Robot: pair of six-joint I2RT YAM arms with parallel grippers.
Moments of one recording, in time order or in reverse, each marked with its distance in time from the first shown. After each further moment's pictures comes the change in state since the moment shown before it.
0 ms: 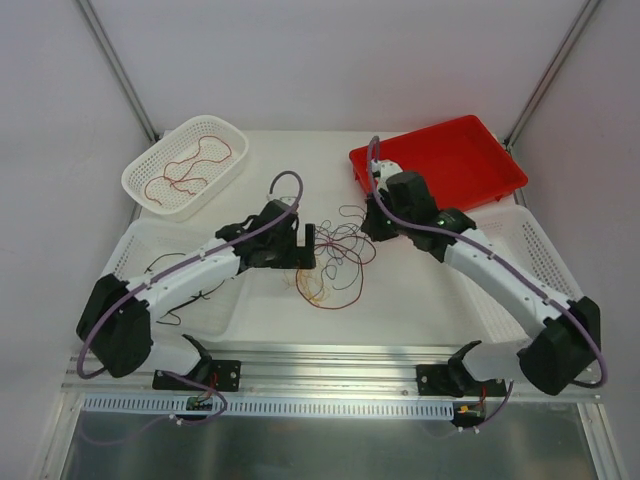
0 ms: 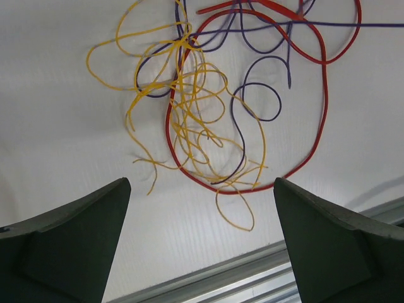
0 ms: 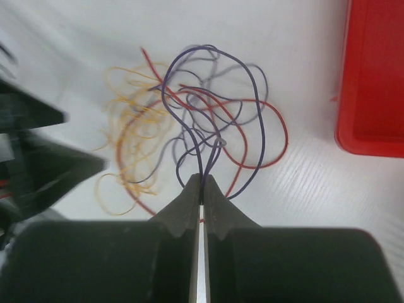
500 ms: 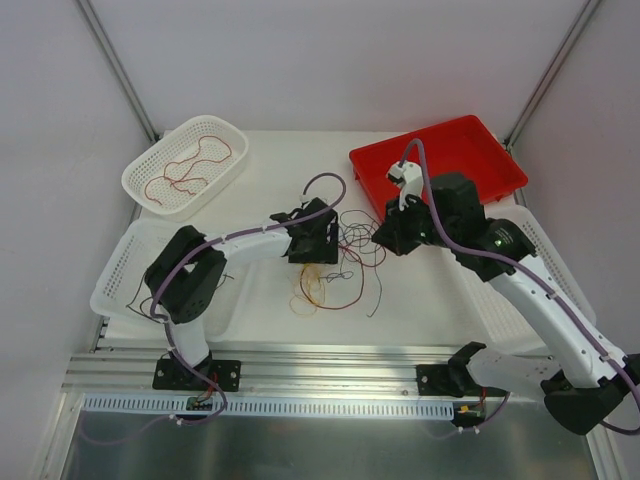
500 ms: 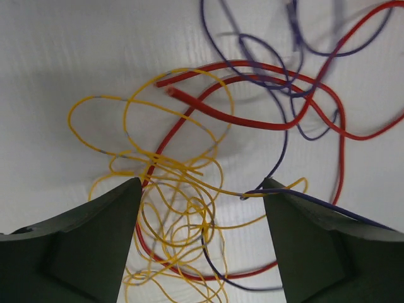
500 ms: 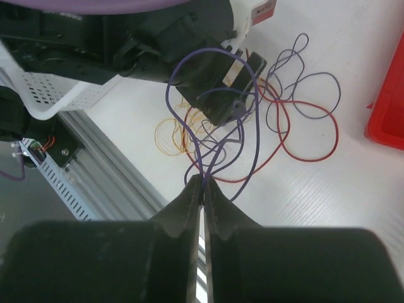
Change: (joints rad) left arm -0.070 0.461 0.239 0.095 -0.063 -0.055; right arm 0.006 -0.264 0.188 -0.301 -0.237 -0.131
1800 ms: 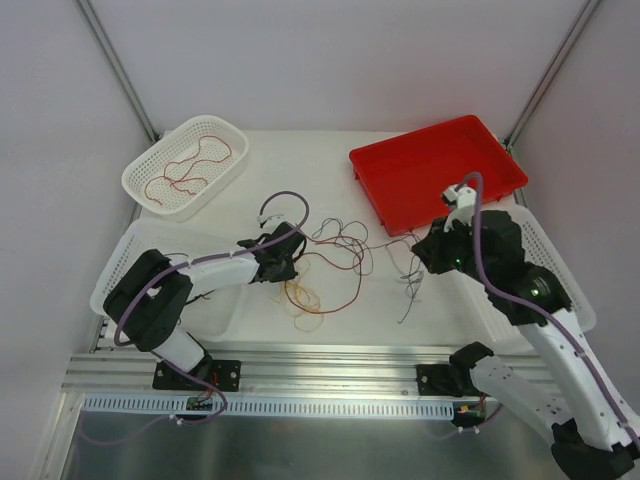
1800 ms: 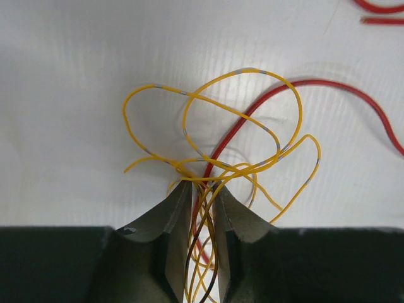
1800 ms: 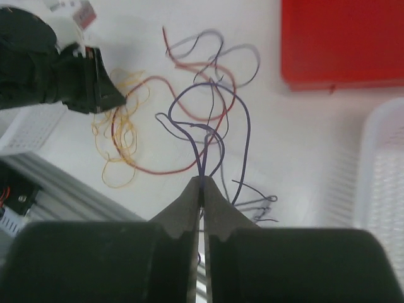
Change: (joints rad) left arm 0.049 -0.217 -0.373 0.120 -0.185 -0.154; right arm -0.143 -0.336 -0.220 -0.026 0.178 0.073
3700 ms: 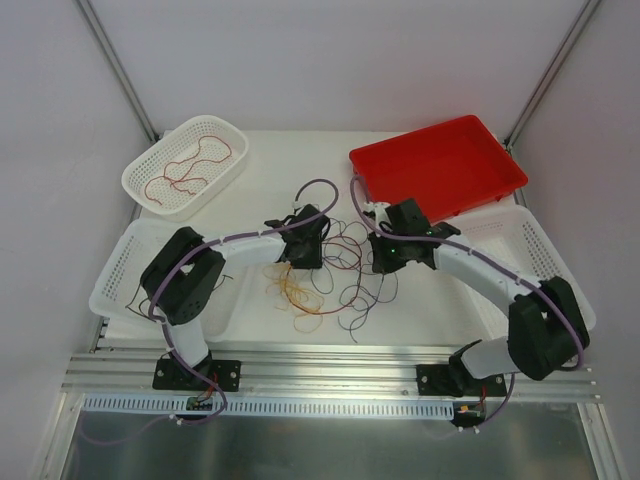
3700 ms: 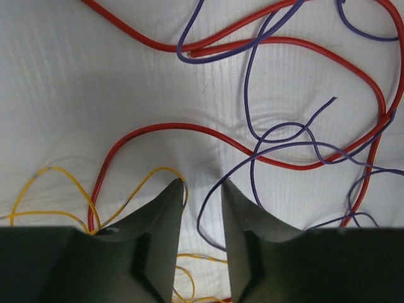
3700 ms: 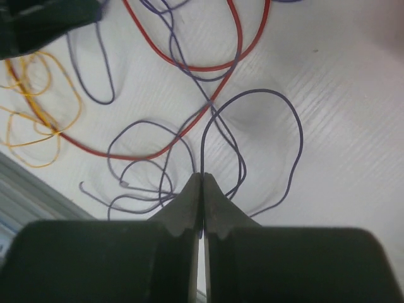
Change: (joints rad) left arm -0.029 0.220 0.270 -0.050 0.199 0.126; right arm 0.056 0.697 -0.165 0.296 -0.146 -0.143
